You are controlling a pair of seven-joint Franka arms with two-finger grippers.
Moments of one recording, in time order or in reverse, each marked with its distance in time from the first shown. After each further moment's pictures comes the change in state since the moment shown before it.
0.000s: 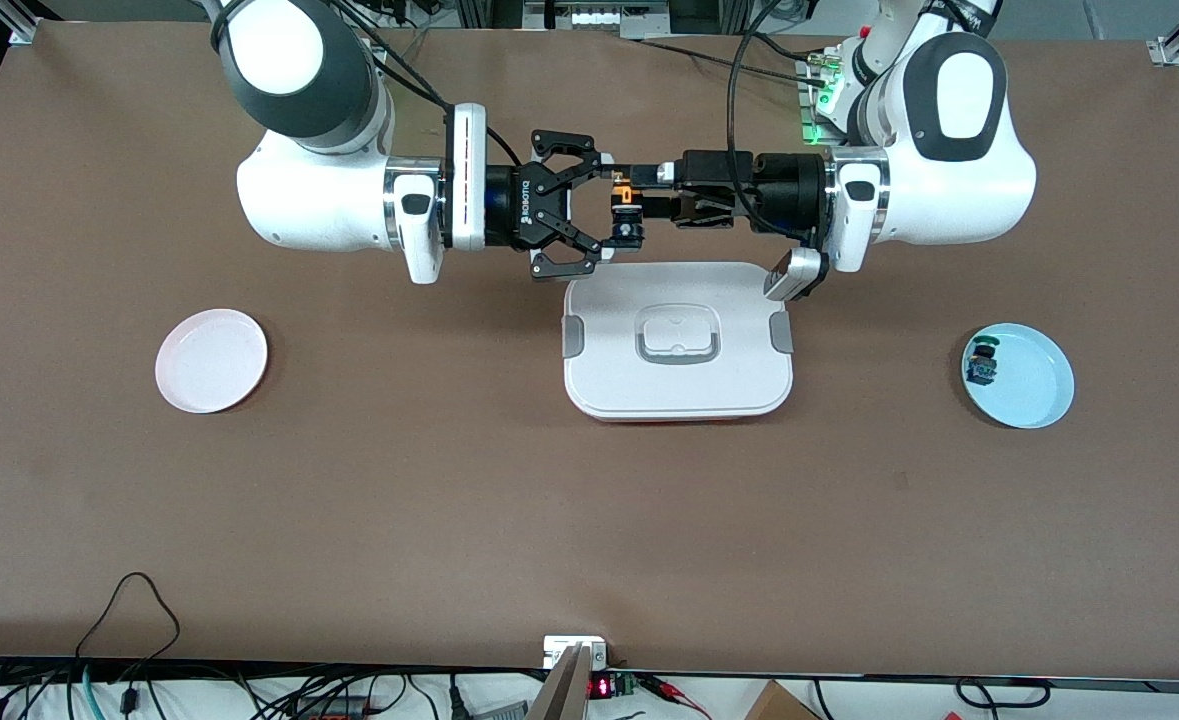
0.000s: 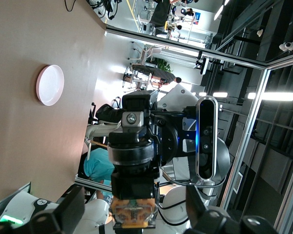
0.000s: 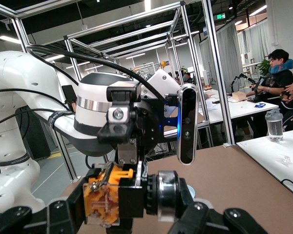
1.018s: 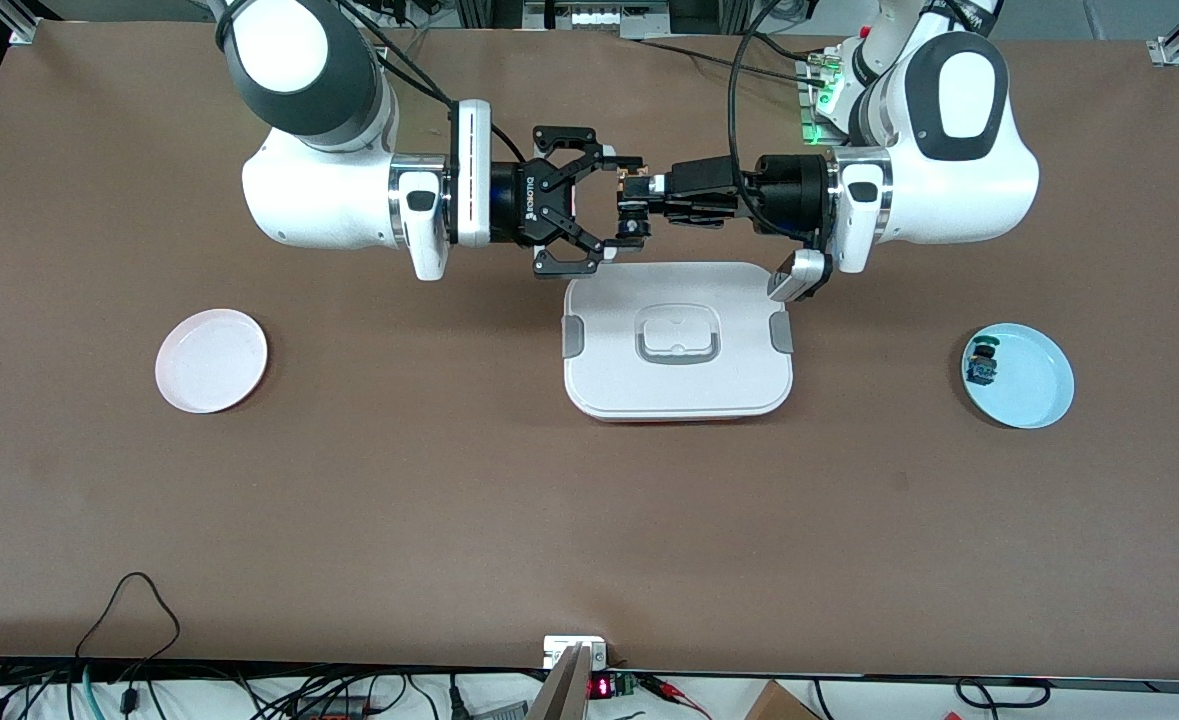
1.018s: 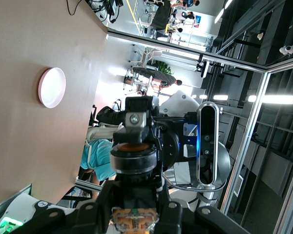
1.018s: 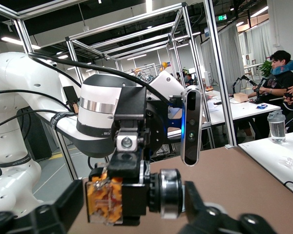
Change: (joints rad) left arm 0.009 -0.003 0.001 -0.004 -0.001 0.004 0.005; right arm 0.007 0.000 -0.002 0.001 0.009 -0.001 -0.005
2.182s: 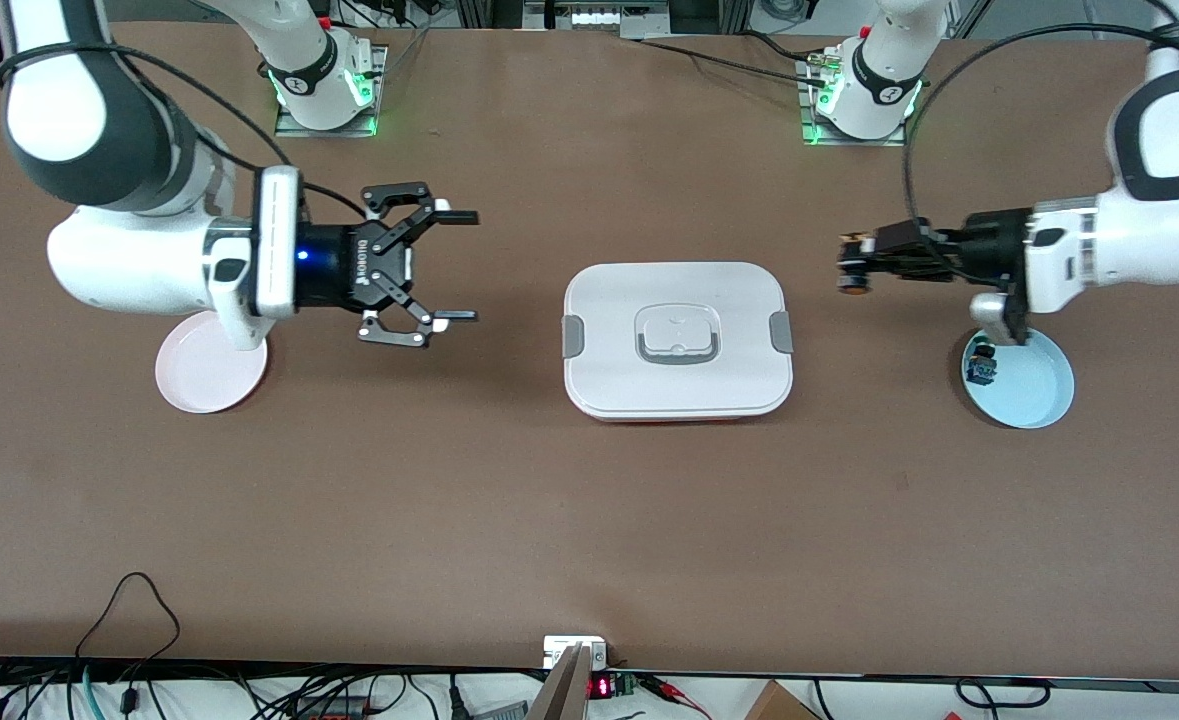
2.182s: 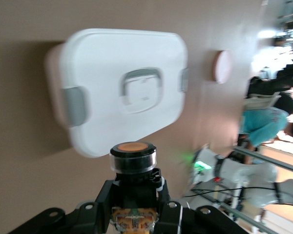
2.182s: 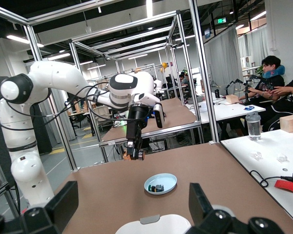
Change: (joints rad) left arm 0.451 -0.001 0.018 0.038 0.978 -0.412 0.050; right arm -0.045 -0.012 -0.329 -0.011 -0.061 -0.378 0.002
